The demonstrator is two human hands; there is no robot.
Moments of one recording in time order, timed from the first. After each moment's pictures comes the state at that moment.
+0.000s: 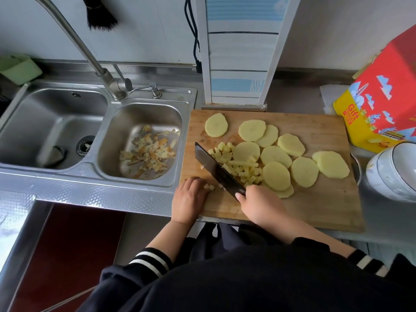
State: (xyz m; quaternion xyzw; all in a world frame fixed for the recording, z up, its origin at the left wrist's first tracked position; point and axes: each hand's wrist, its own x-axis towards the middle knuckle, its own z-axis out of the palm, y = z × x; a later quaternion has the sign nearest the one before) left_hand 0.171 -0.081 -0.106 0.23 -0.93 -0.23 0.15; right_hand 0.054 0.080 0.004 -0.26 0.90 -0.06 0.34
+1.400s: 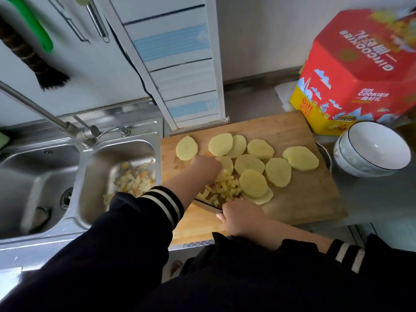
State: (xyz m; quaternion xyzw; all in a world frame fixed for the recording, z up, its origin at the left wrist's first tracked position) left_hand -0.022 -0.058 0.004 -0.05 -0.92 0.14 -0.37; right_hand 0.044 0.089 0.000 -0.35 0.87 -0.07 0.34
